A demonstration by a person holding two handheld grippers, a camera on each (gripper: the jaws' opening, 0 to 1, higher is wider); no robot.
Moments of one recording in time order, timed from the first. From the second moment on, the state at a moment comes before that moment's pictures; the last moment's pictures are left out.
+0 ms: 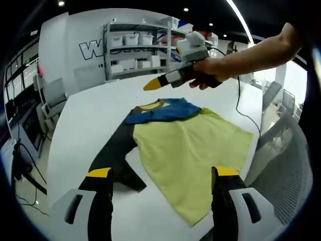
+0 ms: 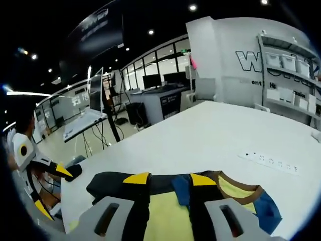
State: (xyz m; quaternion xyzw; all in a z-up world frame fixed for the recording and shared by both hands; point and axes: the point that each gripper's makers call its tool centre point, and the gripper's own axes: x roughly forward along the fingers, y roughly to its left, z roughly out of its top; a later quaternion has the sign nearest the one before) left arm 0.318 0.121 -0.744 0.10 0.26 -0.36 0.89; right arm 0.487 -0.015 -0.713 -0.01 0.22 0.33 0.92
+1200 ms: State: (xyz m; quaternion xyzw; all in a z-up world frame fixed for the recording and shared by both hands) left arm 0.336 0.119 -0.729 0.08 0.24 -0.36 0.90; right arm 0.472 -0.069 -0.754 -0.09 0.26 0.31 0.91
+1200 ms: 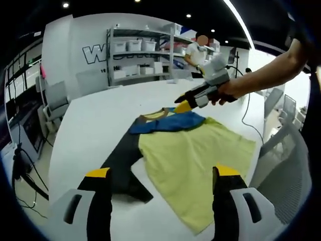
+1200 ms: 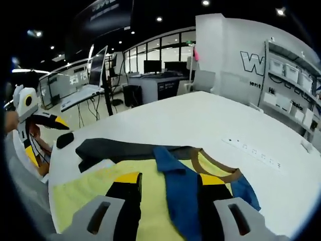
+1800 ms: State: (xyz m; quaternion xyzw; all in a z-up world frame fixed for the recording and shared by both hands) left arm 0.341 0.116 -0.737 0.07 0.25 -0.35 0.90; right arm 0.498 -0.048 -0.787 -0.18 0.27 0.37 0.87
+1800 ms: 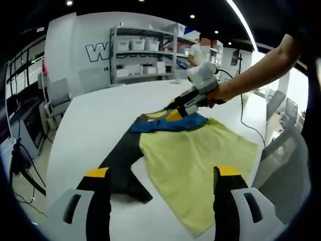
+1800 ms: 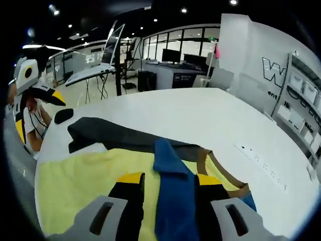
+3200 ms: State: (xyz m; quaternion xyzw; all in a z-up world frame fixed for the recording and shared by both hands) left arm 0.342 0.108 -0.739 0.07 0.25 -0.35 0.90; right arm 0.505 -0.028 -0.809 -0.33 0.23 0.46 0.79
